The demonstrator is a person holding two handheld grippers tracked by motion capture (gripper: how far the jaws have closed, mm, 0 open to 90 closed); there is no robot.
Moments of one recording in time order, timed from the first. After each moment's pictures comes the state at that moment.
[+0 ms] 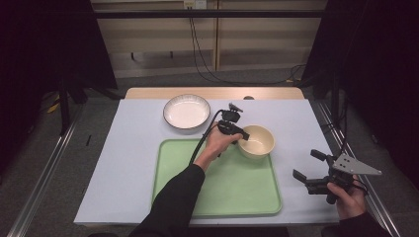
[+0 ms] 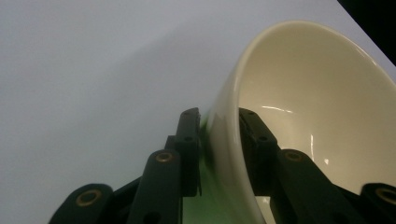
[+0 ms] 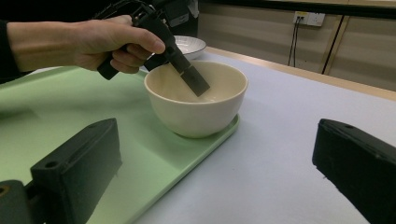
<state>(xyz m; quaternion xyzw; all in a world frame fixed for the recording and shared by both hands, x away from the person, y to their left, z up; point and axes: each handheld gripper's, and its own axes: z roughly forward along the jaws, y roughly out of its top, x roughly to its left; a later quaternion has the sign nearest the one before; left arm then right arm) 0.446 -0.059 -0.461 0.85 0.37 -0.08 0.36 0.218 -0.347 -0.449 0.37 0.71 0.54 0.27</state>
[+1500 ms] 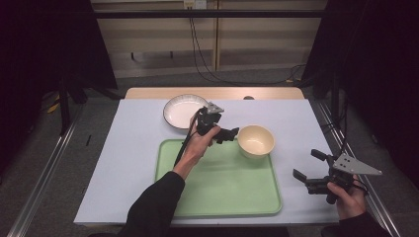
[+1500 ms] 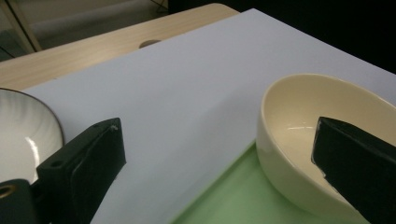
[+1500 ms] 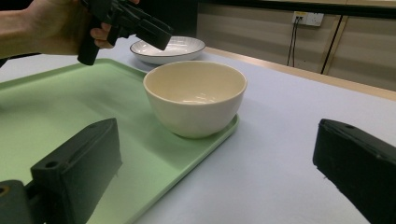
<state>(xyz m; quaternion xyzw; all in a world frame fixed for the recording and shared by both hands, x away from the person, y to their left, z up) 0.411 0.005 -0.429 0.80 0.34 0.13 0.47 0.218 -0.347 -0.448 0.37 0.71 0.54 0.27</state>
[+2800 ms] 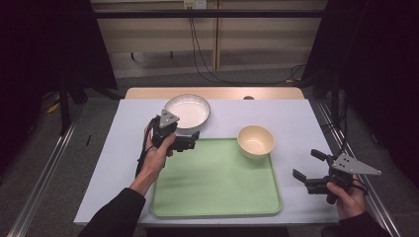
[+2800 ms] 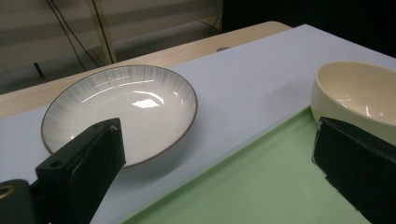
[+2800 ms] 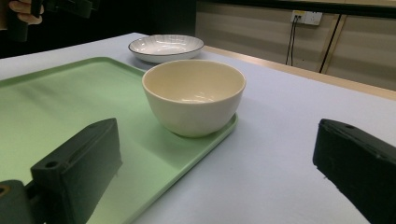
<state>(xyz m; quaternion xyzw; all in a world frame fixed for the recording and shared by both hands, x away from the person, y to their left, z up) 0.357 0.123 -0.403 0.76 0.38 0.22 0.47 0.218 -0.347 -0.448 0.37 0.71 0.54 0.27</state>
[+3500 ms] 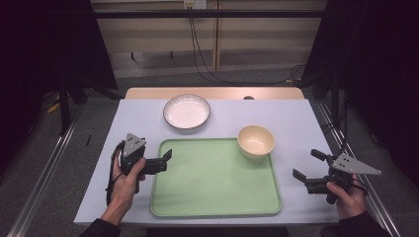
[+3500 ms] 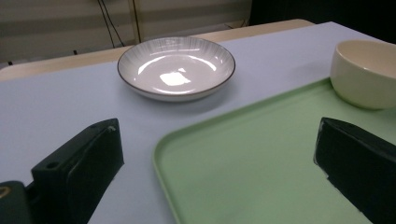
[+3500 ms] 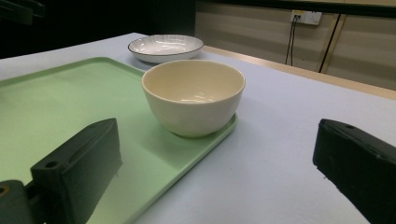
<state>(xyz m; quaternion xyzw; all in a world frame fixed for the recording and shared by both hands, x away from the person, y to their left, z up) 0.293 0.200 -0.417 0.73 0.43 0.24 0.47 0.219 -0.346 -0.448 0.37 0.71 0.54 0.27</state>
